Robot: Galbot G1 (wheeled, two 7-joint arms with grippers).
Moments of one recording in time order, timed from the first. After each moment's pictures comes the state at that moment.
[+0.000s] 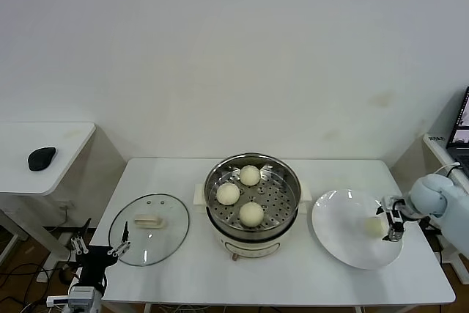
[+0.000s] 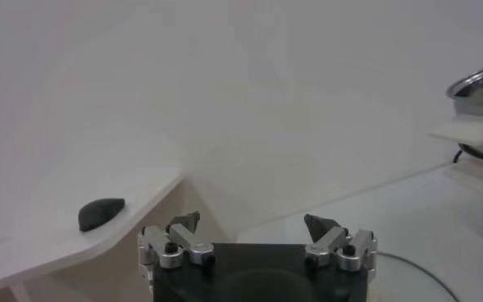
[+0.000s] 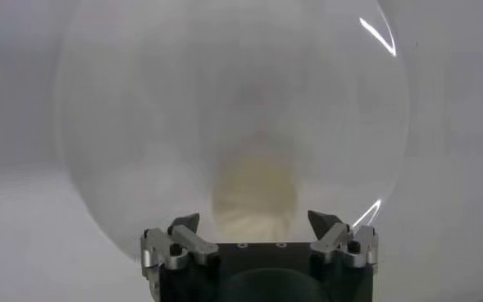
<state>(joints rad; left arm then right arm) 1.69 -1.16 -0.65 -2.05 -0.05 0.03 -0.24 -0.34 0.52 -0.46 1.22 -0.27 -0.16 -1.02</state>
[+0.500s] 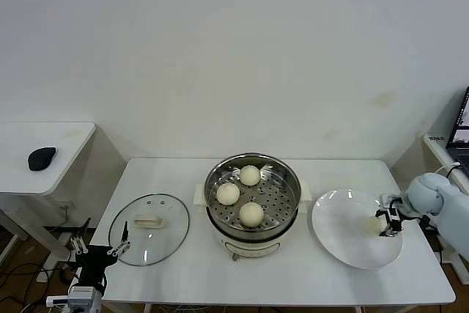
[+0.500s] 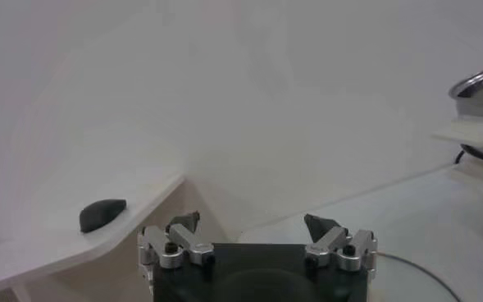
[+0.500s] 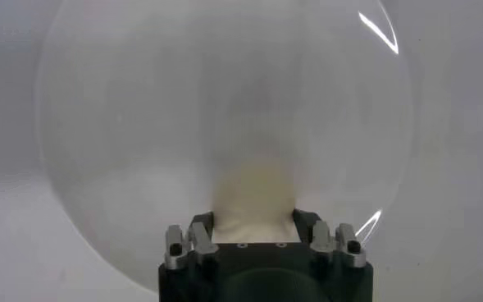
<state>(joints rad) 1.69 -1.16 -0.65 -2.05 -0.05 0.03 -0.24 -0.31 0.52 -0.47 1.22 -0.26 -0.18 -1.03</state>
